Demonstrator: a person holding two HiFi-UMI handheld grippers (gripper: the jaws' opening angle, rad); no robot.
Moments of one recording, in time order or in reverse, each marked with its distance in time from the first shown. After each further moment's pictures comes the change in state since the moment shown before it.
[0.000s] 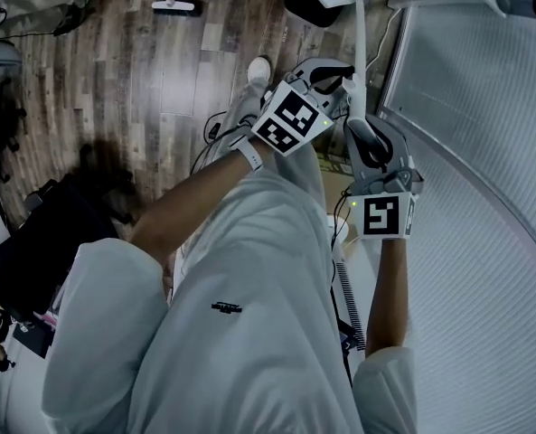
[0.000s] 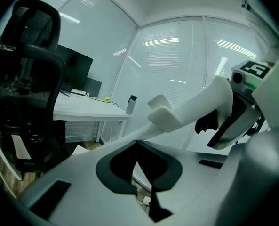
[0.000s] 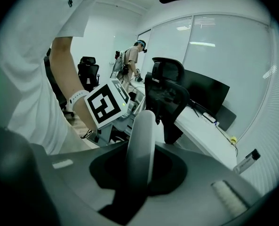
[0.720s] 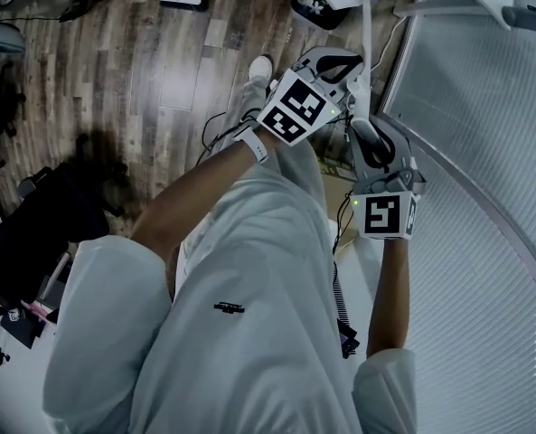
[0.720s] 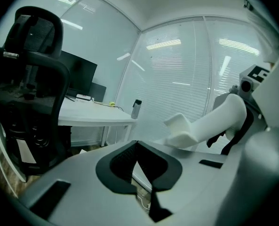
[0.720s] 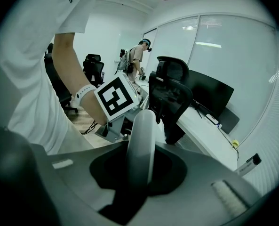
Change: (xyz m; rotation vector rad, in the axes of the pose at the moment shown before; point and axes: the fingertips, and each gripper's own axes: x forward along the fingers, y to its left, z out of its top) left arm 0.004 0.012 0.016 0.002 -0.049 0.067; right arm -0.004 0.004 -0.012 -0.036 0.011 0.031
